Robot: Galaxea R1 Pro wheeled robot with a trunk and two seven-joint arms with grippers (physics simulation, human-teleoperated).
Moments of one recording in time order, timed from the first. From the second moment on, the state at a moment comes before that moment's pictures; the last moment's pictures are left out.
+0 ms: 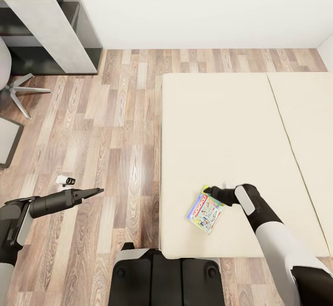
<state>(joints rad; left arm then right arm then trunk) -0.60 0.32 0.30 -1.14 0.15 0.91 -1.57 -0.87 -0.07 -0.06 -0.67 -0.53 0.79 -0.03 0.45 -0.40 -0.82</state>
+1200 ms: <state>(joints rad) -0.60 0.32 0.30 -1.14 0.14 0.91 -1.57 -0.87 -0.14 -0.05 -0.64 -0.60 0.79 0.03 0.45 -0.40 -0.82</state>
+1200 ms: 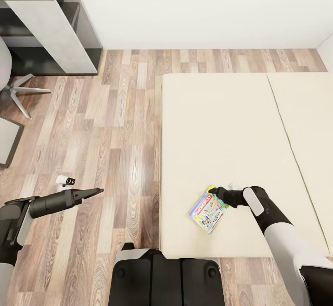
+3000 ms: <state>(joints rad) -0.60 0.32 0.30 -1.14 0.14 0.91 -1.57 -0.85 -0.17 -0.06 -0.65 -0.54 0.76 -0.03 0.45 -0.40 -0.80</state>
